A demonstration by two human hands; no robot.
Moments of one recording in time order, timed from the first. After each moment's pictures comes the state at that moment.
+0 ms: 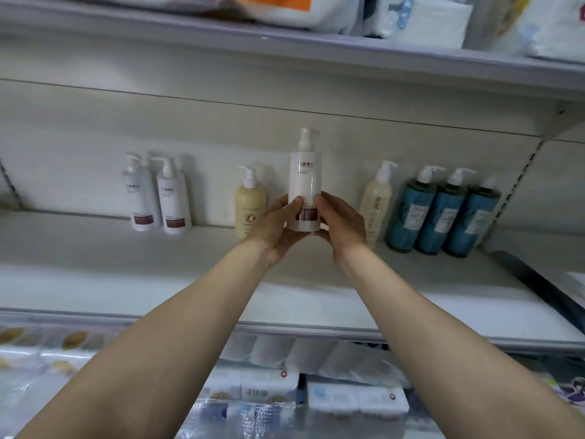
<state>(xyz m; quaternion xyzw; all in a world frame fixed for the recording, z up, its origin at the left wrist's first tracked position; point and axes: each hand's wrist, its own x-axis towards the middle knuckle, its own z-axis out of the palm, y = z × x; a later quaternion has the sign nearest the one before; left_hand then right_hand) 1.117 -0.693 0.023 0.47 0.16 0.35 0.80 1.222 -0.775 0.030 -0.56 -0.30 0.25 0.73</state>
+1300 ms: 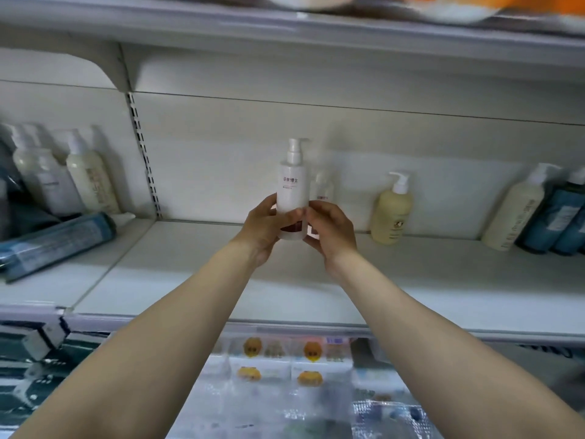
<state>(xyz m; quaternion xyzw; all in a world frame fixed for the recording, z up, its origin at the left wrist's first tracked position) 0.828 -0.492 0.017 0.58 0.19 0.35 0.71 0.942 -0.576 0.008 -0.56 -0.29 0.29 0.72</state>
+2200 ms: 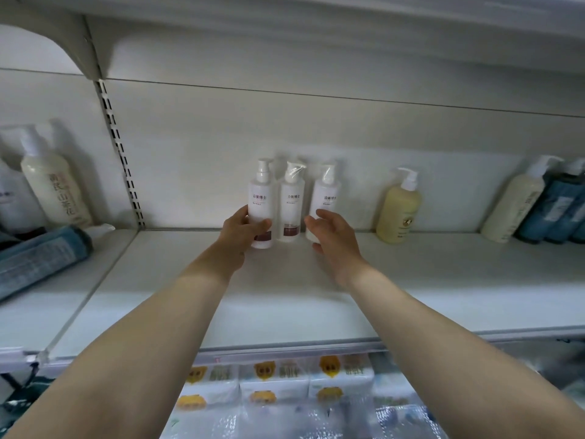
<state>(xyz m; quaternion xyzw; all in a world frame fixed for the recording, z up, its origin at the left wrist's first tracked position) 0.820 -0.392 -0.033 0.60 0.31 0.34 0.66 0.945 -0.540 -0.022 -0.65 -0.26 0.25 0.67</state>
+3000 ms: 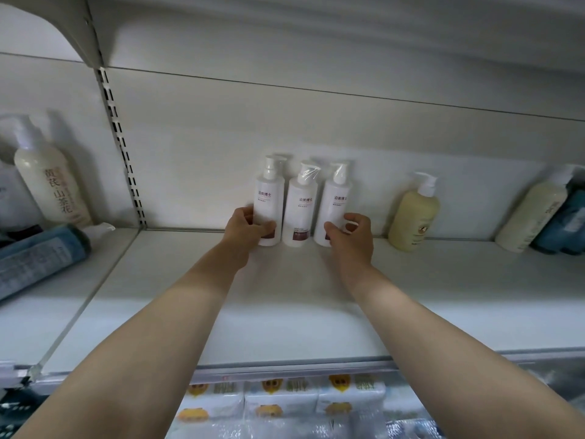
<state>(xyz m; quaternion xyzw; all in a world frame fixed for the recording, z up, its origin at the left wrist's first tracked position) 0.833 -0.359 -0.045 0.59 0.36 0.34 0.64 0.969 -0.506 -0.042 -0.72 -0.18 0.08 0.66</state>
